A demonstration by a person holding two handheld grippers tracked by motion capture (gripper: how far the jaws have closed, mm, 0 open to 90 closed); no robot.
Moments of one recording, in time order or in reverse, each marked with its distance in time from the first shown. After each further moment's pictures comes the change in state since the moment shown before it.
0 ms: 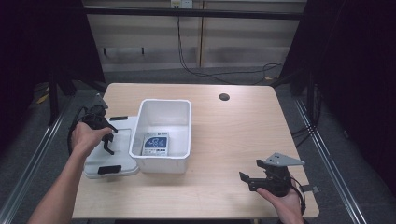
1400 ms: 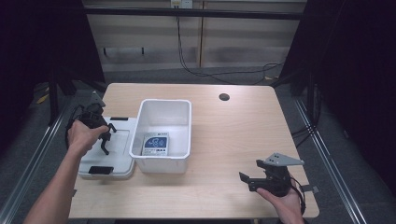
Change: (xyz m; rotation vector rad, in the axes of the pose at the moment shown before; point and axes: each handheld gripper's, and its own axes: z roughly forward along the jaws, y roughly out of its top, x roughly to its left) left arm 0.003 -0.002 -0.014 -0.009 -0.031 -0.007; right arm -0.001 0.000 0.001 0.008 0.004 -0.007
